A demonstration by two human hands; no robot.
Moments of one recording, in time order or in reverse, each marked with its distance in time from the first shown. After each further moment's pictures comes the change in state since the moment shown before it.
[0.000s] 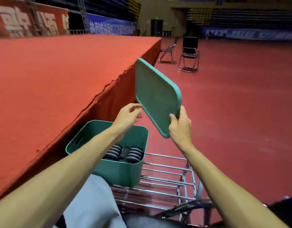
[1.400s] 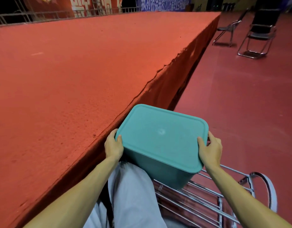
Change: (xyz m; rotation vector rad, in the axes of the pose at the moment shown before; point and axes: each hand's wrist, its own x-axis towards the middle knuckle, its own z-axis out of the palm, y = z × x) left_hand -0.034 -0.175 -0.179 0.379 0.681 -0.316; right_hand -0.029 0.074 0.139 -0.077 -0.216 0.311
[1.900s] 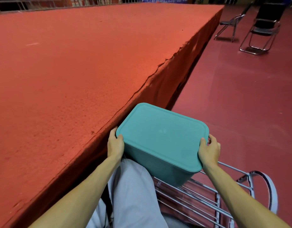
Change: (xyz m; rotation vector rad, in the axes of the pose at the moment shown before) left_hand 0.005 -0.009 0.016 -0.229 -0.059 -0.146; right_hand 0.003 0.009 0.018 0.066 0.026 0.195
